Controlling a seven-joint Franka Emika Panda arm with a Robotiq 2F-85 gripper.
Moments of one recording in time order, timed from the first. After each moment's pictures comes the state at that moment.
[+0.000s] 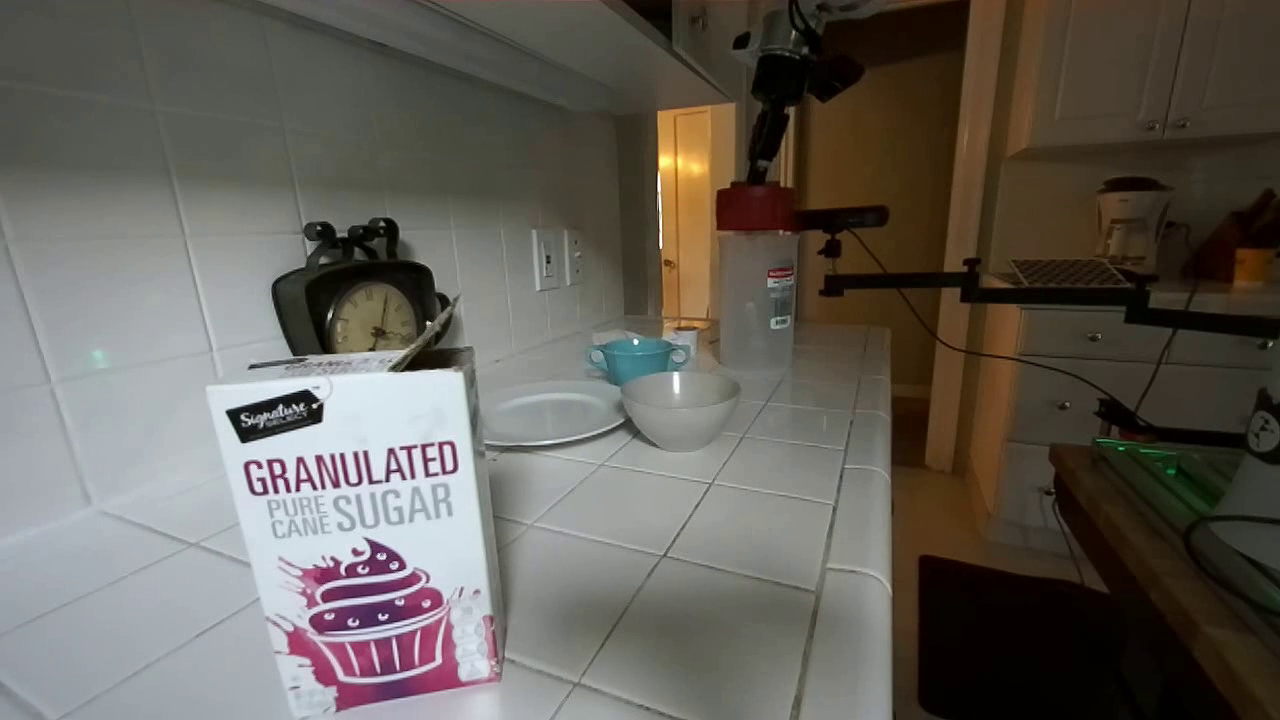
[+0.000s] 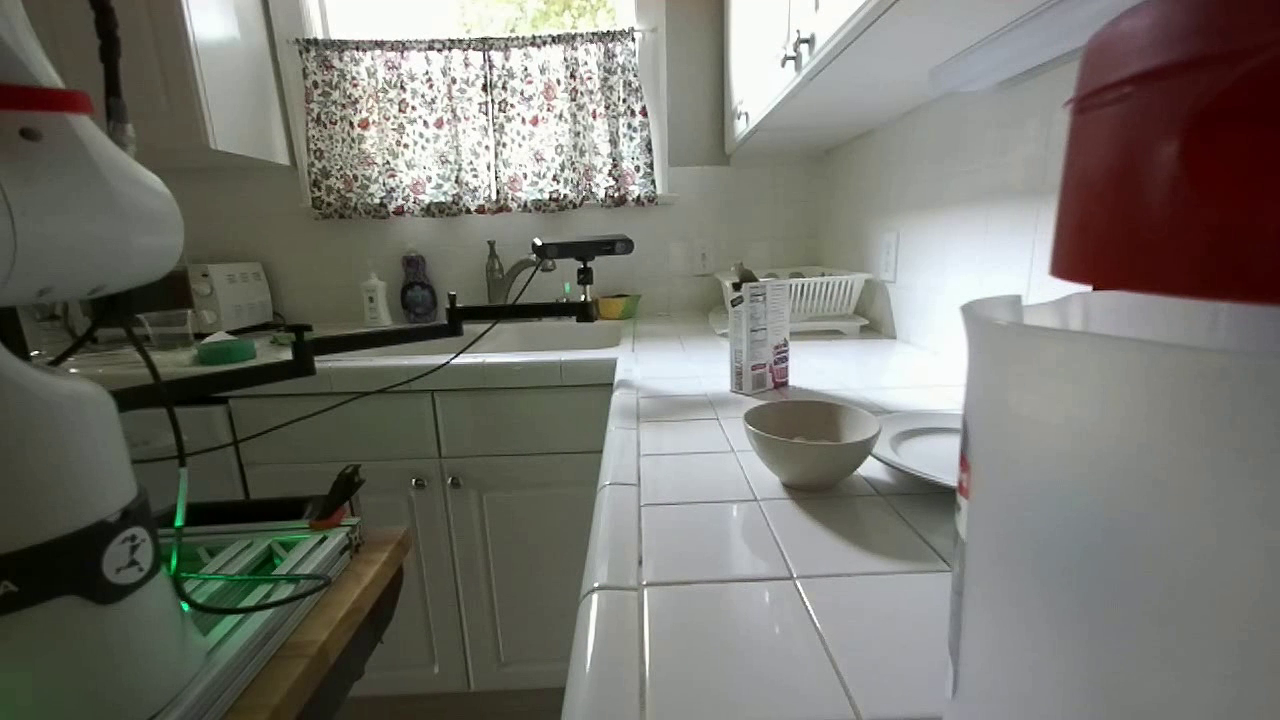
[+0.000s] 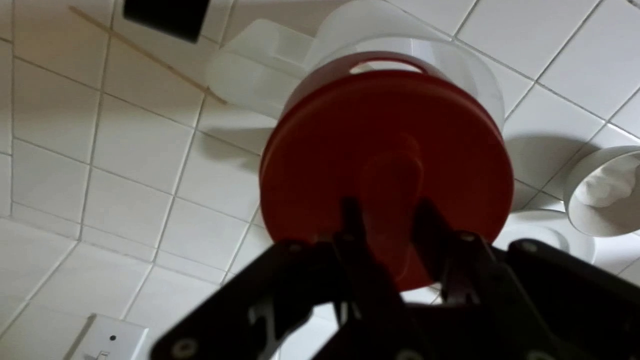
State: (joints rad) arm -0.20 0.01 -0.30 -1.84 0.17 2.03 -0.93
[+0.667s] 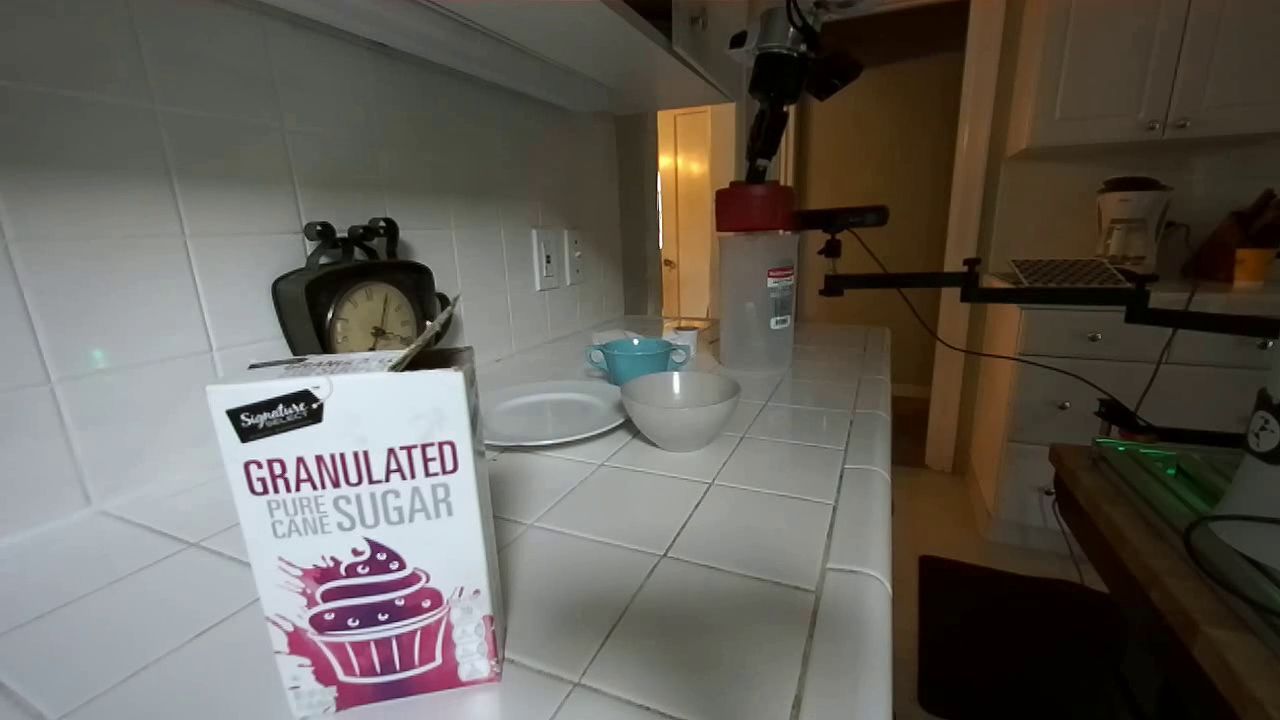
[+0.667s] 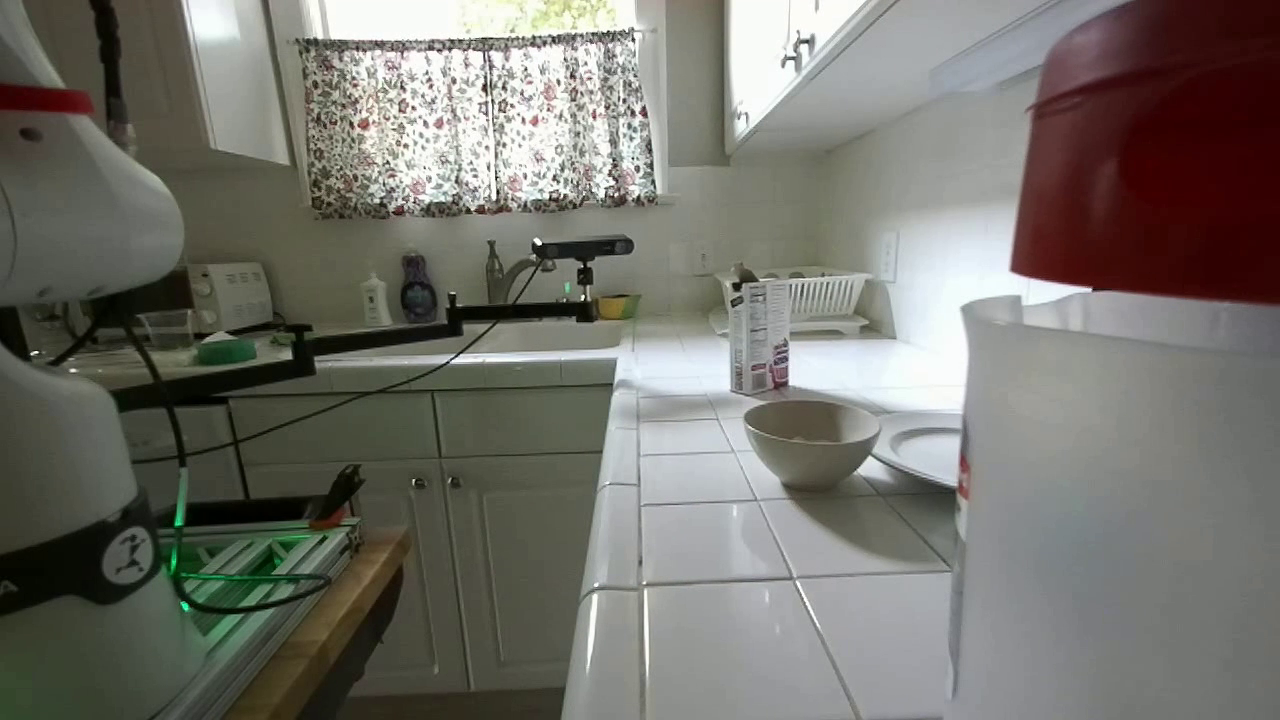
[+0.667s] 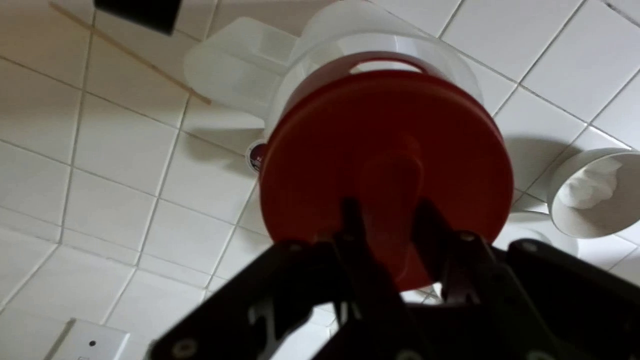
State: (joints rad) arm -0.20 0.01 -0.28 -1.84 0.17 2.00 -0.92
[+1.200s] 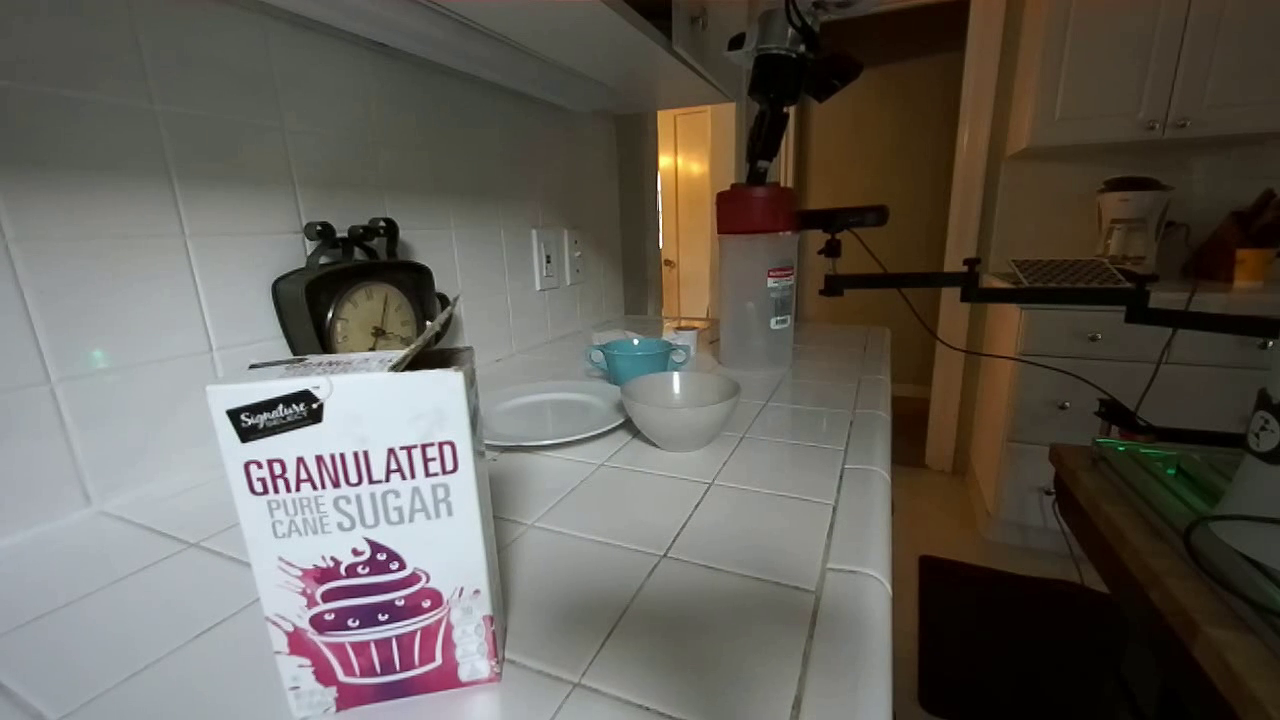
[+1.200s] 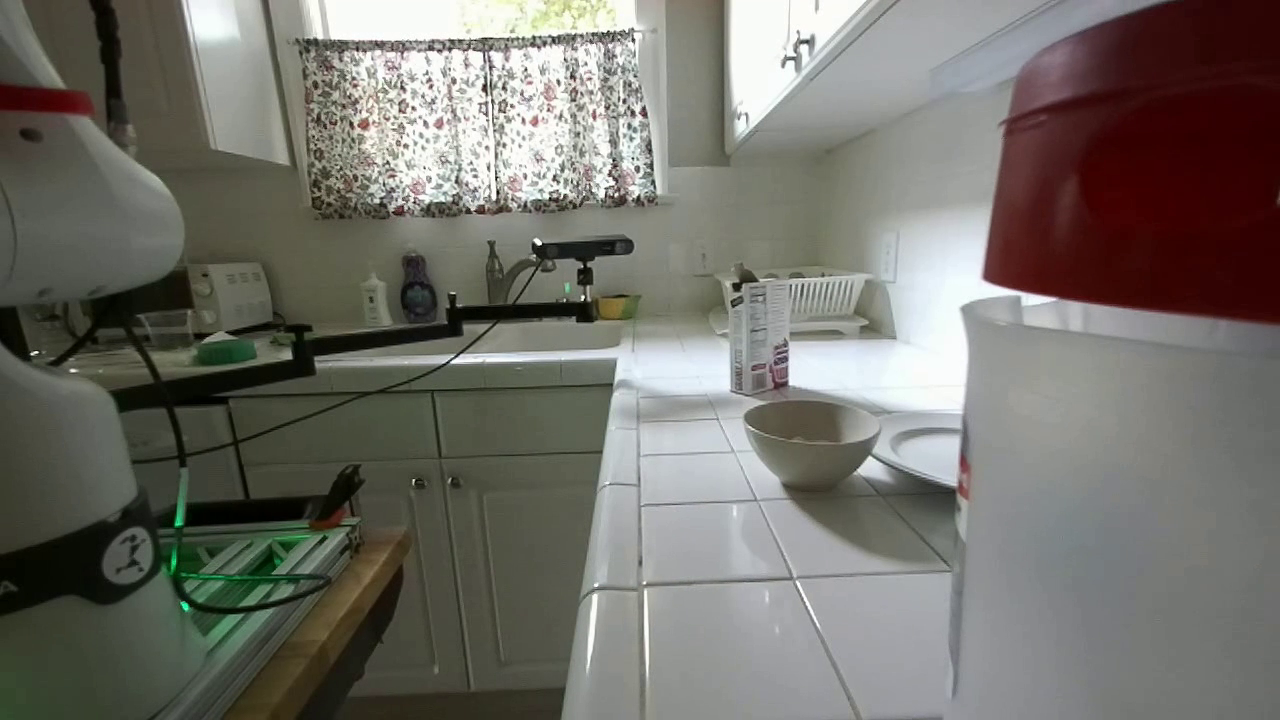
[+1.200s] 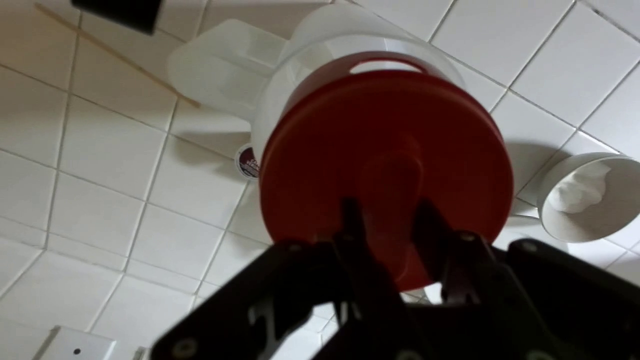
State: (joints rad) arm -0.20 0.01 -0.28 -1.84 0.17 1.98 -0.92
